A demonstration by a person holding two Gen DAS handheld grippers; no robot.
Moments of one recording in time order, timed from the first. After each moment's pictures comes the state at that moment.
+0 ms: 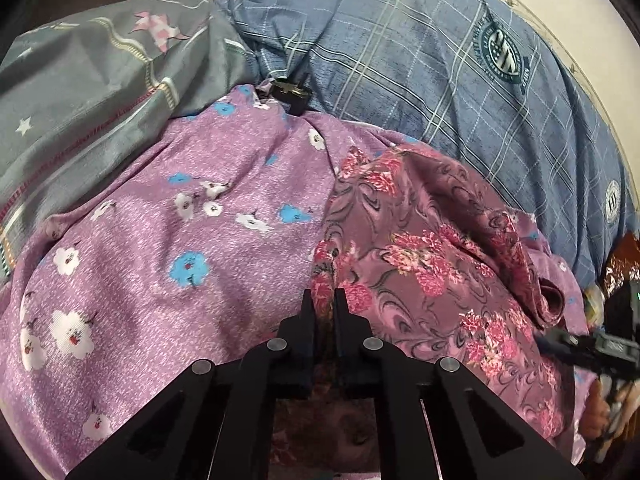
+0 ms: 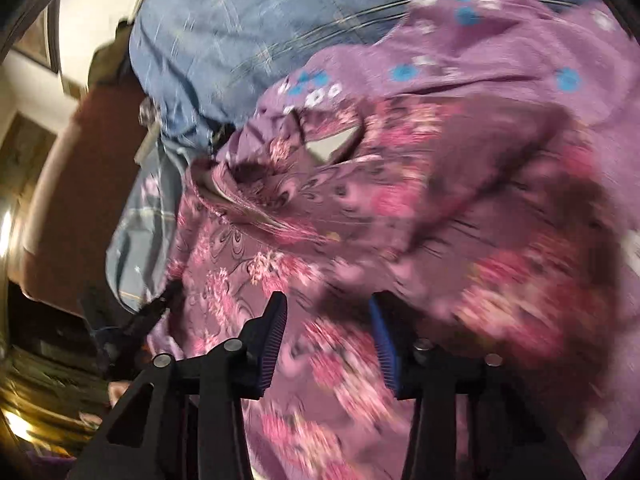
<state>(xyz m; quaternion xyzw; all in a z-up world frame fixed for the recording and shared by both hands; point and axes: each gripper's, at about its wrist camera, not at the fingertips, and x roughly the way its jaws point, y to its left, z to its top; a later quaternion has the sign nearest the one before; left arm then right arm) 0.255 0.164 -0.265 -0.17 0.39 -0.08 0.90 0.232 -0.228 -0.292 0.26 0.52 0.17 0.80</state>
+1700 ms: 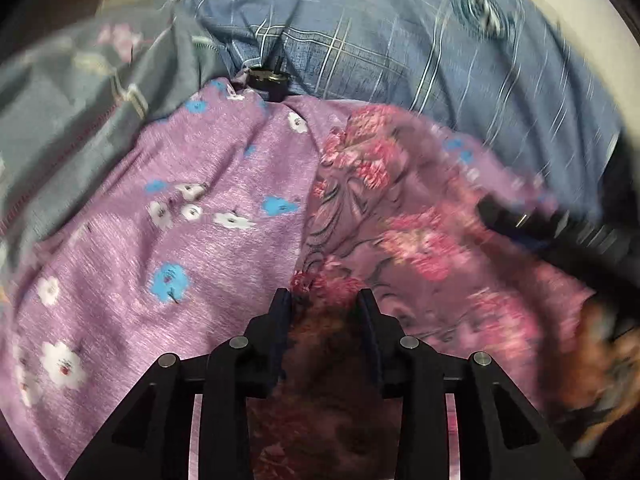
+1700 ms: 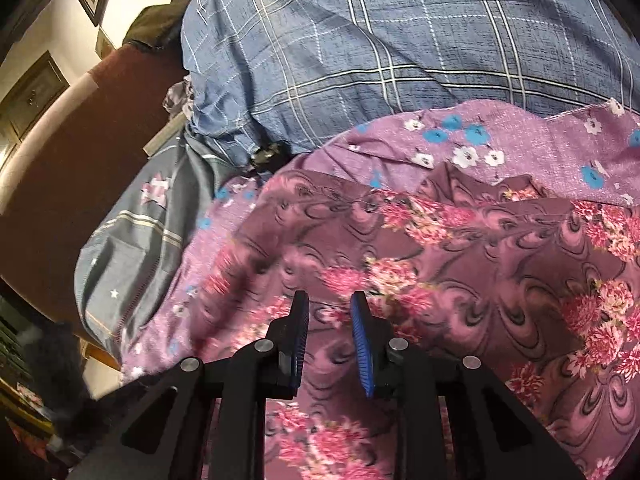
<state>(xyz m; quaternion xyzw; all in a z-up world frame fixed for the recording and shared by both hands) 0.270 0.148 -0.273 -0.09 0.42 -0.09 0.90 0.293 -0.086 -0.264 0.21 0.43 0.18 0.86</state>
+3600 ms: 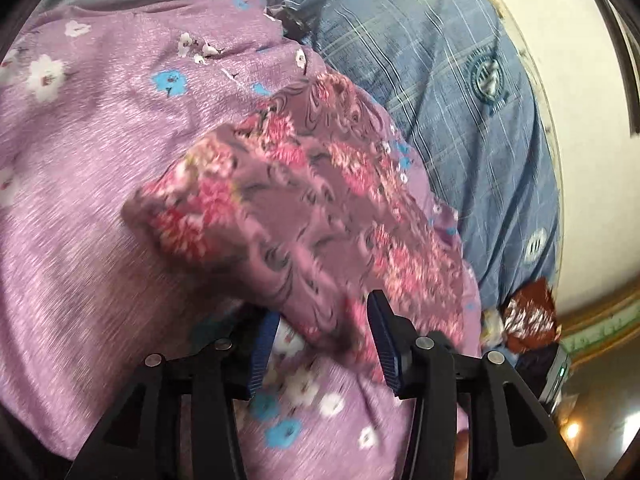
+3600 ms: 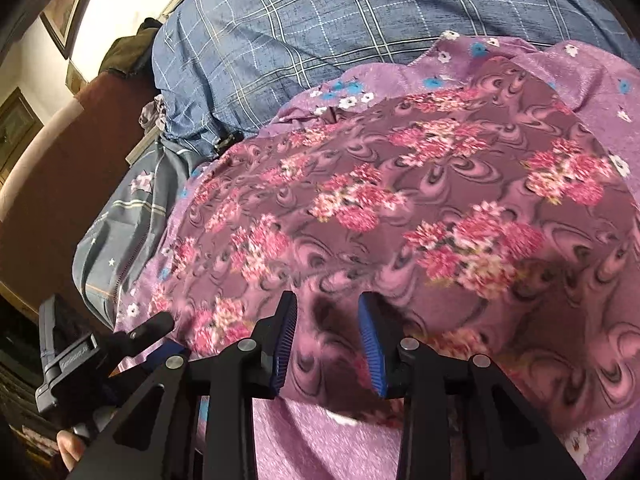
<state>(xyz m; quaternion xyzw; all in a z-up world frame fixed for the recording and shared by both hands) 0.201 0.188 -0.306 -0.39 0.43 -0.18 0.79 0.153 -0.147 -0.281 0.25 0.42 0.10 0.87</state>
